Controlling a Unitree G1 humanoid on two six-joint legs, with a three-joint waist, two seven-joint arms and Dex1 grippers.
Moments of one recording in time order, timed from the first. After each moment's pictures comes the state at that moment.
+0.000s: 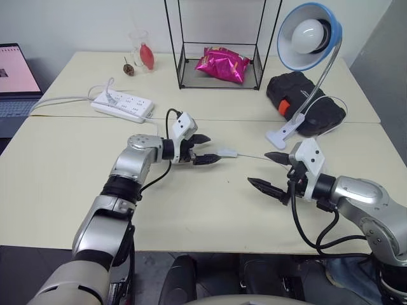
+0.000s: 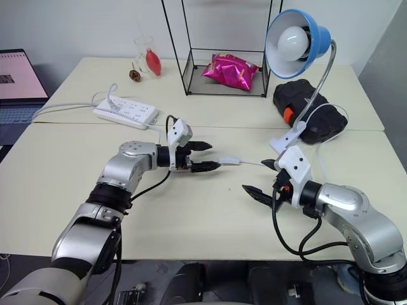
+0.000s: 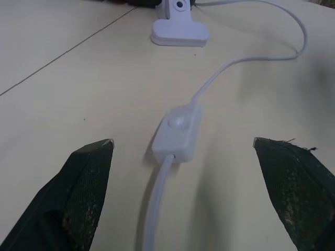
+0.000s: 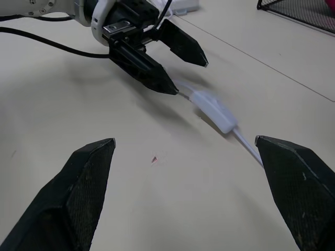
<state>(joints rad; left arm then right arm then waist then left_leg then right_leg) -0.88 0.38 -0.21 0.73 -0.22 0.25 -1.15 -0.17 -0.65 -0.03 -0.68 0.56 0.86 0.59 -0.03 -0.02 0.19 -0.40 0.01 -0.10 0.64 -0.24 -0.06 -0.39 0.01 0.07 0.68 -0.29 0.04</state>
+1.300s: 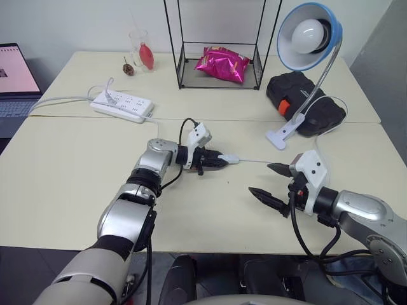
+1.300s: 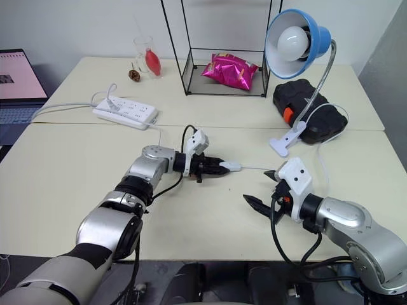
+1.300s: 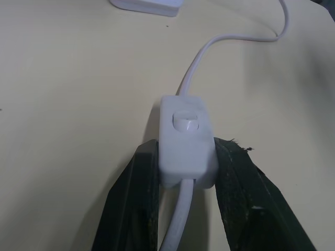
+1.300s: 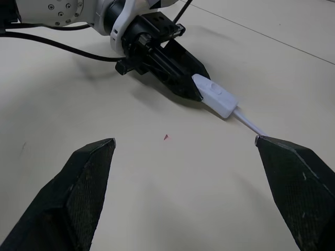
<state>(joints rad) -0.95 0.26 -0.15 1.01 -0.08 0.09 -1.28 -0.07 -0.66 -0.07 -0.79 0.63 0.93 0.47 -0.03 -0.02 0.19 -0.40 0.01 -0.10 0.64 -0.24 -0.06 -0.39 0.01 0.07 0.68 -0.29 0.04</state>
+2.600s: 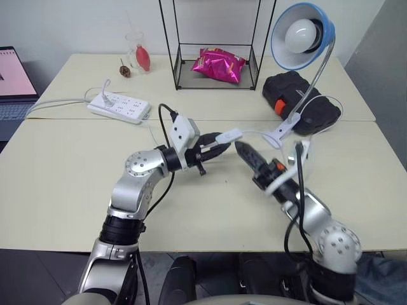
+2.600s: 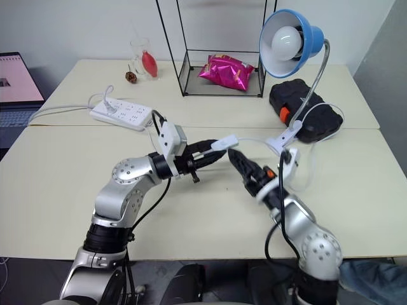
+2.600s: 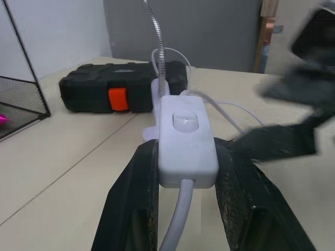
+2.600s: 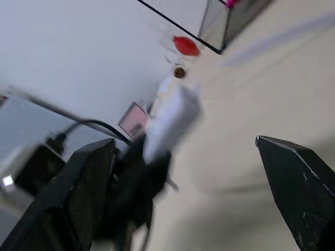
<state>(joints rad) -0.45 0.33 -0.11 -0.12 -0.30 0.34 -0.88 -0.19 0.05 -0.13 -0.49 1.24 0.80 -0.15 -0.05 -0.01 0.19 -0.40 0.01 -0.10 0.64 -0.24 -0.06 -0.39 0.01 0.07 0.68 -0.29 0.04</state>
